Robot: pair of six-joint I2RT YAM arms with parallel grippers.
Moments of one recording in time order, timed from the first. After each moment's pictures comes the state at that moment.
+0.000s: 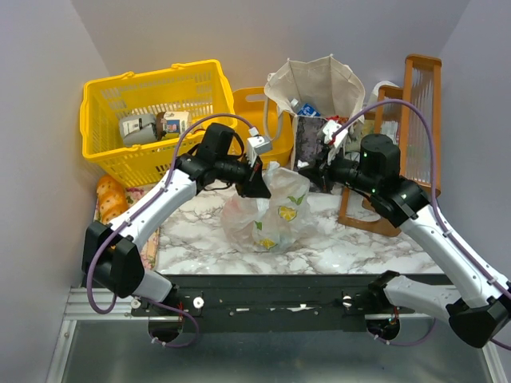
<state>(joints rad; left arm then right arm) -0.53 1.44 1.24 -0.50 0.88 0.06 0.57 1.05 1.13 -0.37 -0.37 -0.13</state>
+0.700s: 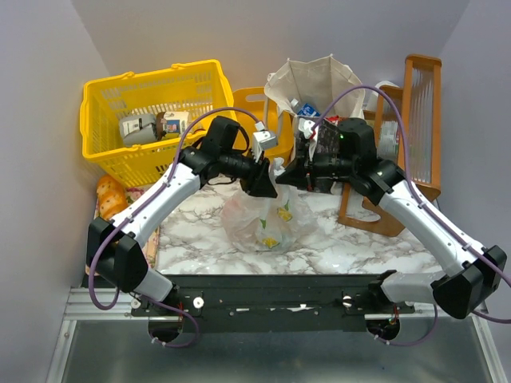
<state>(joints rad) -0.56 1.48 1.34 -0.57 0.89 0.06 0.57 1.27 1.24 -0.36 -0.80 -0.15</state>
